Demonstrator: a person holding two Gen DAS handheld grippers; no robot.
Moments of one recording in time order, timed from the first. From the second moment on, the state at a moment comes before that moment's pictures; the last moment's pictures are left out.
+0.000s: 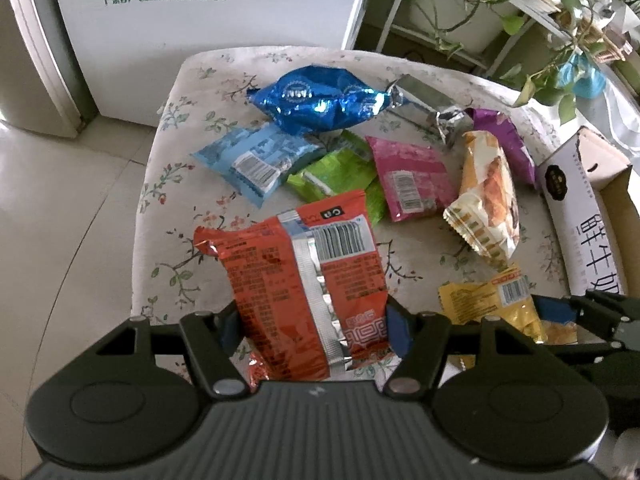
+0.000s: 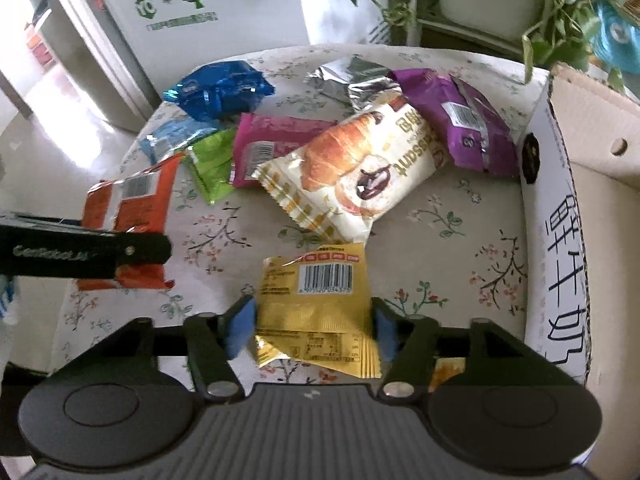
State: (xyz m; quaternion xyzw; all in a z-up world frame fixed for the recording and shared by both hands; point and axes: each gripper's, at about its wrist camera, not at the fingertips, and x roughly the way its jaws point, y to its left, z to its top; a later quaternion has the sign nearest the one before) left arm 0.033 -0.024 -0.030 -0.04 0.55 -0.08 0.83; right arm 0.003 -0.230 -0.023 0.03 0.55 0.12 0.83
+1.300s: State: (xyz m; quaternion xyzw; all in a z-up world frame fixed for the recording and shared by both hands) left arm 0.021 -0.027 -0.007 -0.03 0.52 -0.07 0.85; right arm -0.004 -0.217 0.009 0.04 0.51 0.13 0.85
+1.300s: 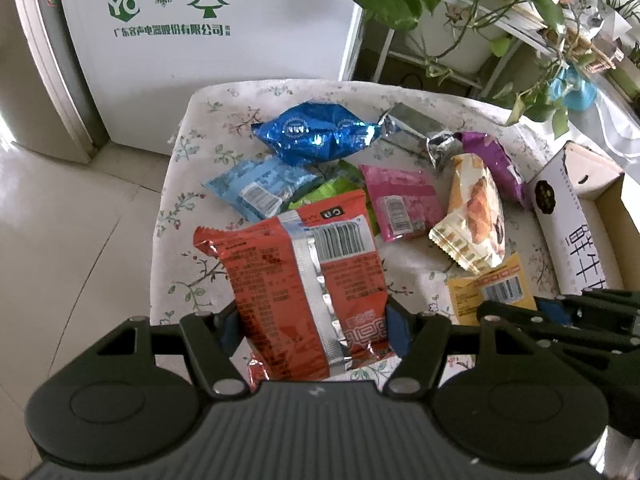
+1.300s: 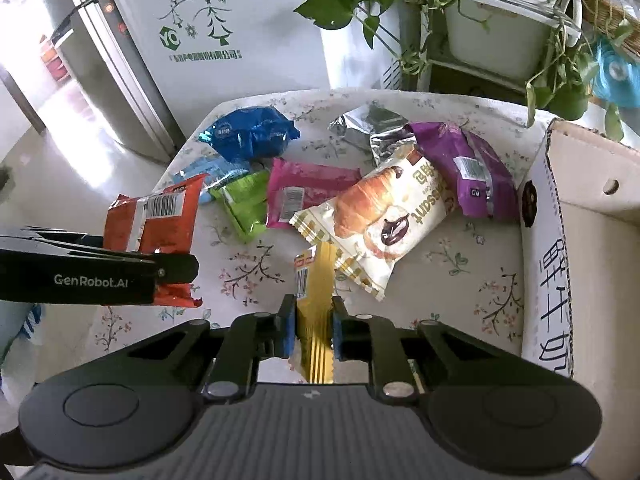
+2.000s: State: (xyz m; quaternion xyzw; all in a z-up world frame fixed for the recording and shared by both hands) left arm 0.020 -0.071 0.028 -0.03 0.48 -0.10 0.87; right arm -0.004 -0.250 0.061 0.06 0.44 0.09 0.89
